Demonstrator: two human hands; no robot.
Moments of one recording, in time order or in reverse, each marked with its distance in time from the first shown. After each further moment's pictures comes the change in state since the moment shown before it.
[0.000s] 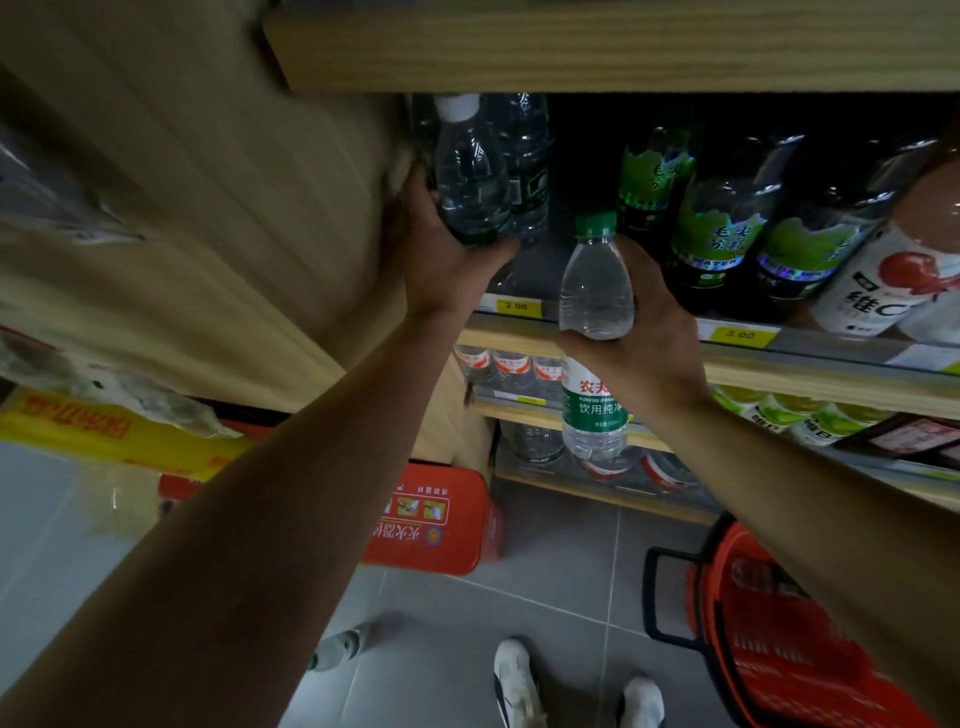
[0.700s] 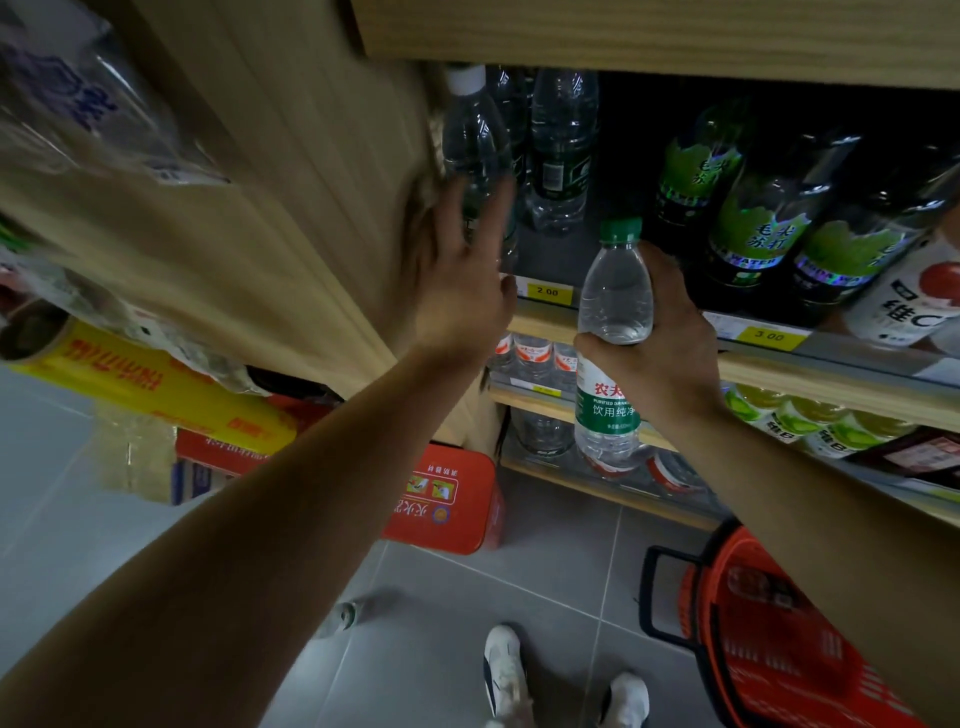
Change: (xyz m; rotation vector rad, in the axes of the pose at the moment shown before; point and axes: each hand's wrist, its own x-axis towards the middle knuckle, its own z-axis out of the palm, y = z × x) left_hand -0.050 -0.010 -0.037 0.725 0.001 0.392; right_hand -0.012 0.001 0.010 -0.056 -0.029 -0.023
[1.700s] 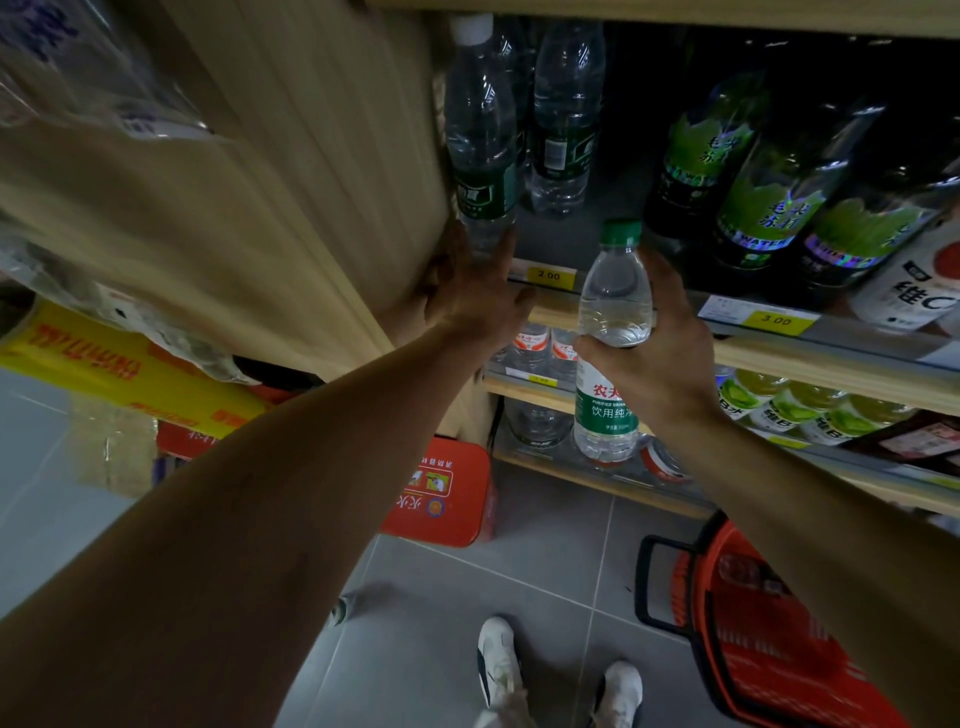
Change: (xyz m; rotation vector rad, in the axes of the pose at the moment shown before) left_hand -0.002 -0.003 0.053 0.165 -0.542 -0.176; right_hand -0.014 0.004 0.013 -0.035 0.045 0.028
